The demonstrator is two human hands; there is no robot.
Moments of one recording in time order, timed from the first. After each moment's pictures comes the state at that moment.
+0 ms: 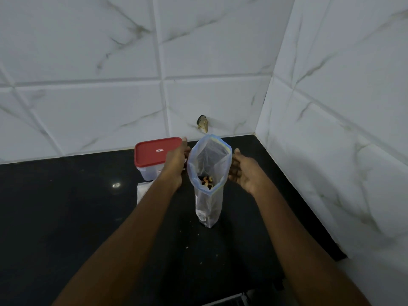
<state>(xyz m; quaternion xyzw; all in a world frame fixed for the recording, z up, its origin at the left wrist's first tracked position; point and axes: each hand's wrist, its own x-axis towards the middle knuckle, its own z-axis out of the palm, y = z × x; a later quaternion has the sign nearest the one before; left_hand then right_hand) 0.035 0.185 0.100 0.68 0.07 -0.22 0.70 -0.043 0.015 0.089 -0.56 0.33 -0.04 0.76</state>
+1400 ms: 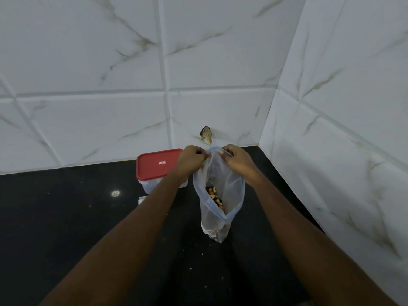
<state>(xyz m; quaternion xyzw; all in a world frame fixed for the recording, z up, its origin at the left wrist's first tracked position) 0.090 0.157 0.103 0.84 -0.19 -0.12 0.49 0.030 0.000 0.092 -0.89 0.15 -0.09 0.43</state>
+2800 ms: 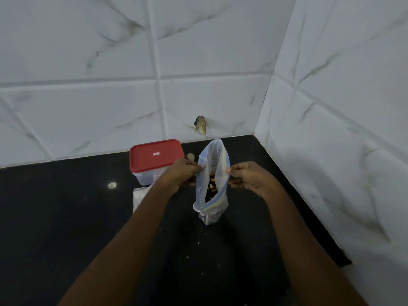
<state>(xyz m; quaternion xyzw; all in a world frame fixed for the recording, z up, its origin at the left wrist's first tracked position) 0.058 0.180 0.084 0.76 -0.06 -0.33 0.56 -0.036 -0.010 0.080 -0.71 0.26 0.07 0.65</state>
